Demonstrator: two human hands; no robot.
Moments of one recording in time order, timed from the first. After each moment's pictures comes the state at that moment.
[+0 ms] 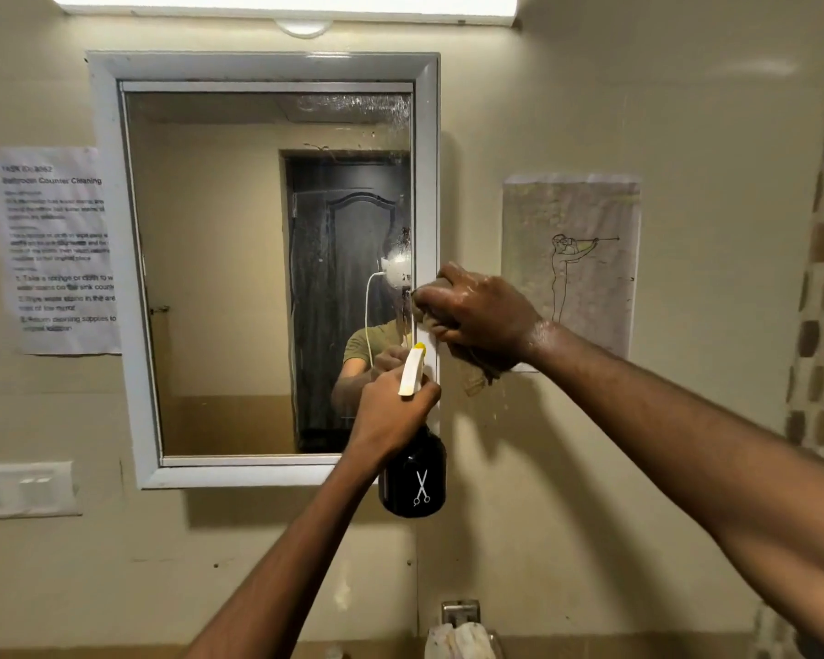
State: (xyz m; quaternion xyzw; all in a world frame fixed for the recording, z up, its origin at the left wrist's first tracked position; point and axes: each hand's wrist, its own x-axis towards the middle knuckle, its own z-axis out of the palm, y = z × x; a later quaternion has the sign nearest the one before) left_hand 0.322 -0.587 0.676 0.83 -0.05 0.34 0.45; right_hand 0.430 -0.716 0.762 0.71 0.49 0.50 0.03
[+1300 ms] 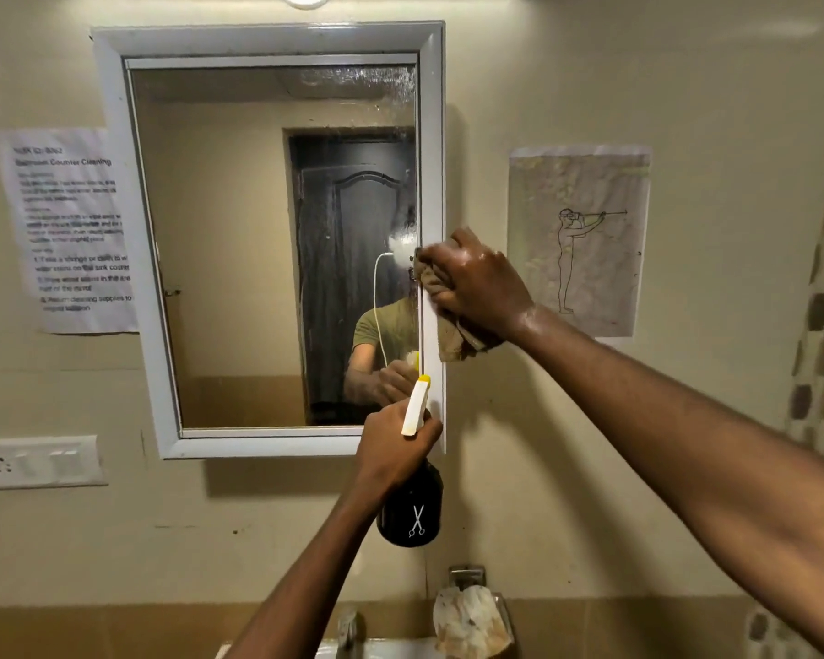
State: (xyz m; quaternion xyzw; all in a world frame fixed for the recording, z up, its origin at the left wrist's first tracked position) left_hand 0.321 -0.586 0.602 0.84 -0.02 0.33 0.42; right_hand 0.424 -0.704 0.748 0.73 0.43 0.52 -0.11
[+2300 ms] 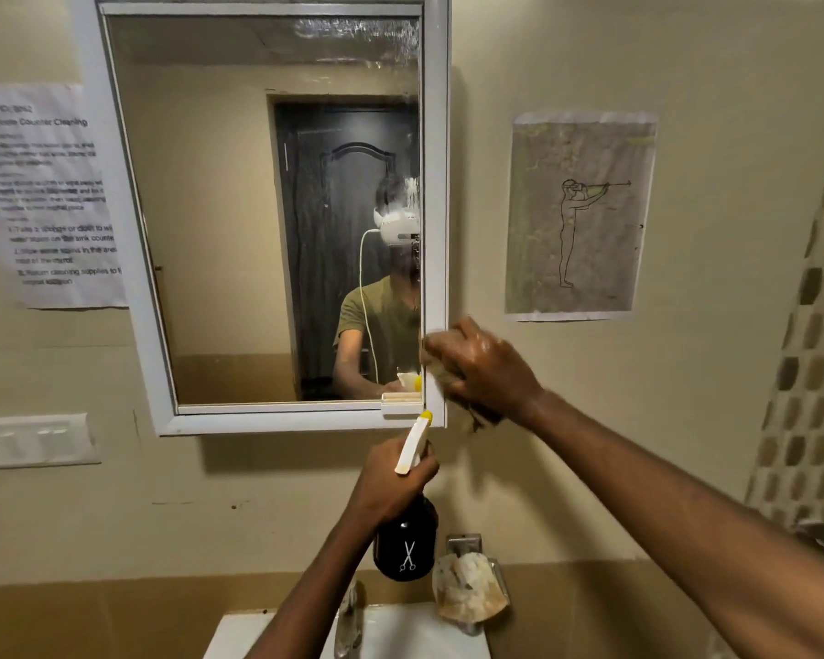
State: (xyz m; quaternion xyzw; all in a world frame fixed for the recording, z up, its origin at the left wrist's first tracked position) left_hand 0.329 -0.565 0.526 0.84 -0.07 0.25 0.48; right_hand 0.424 -0.715 0.628 0.76 0.44 0.47 -0.08
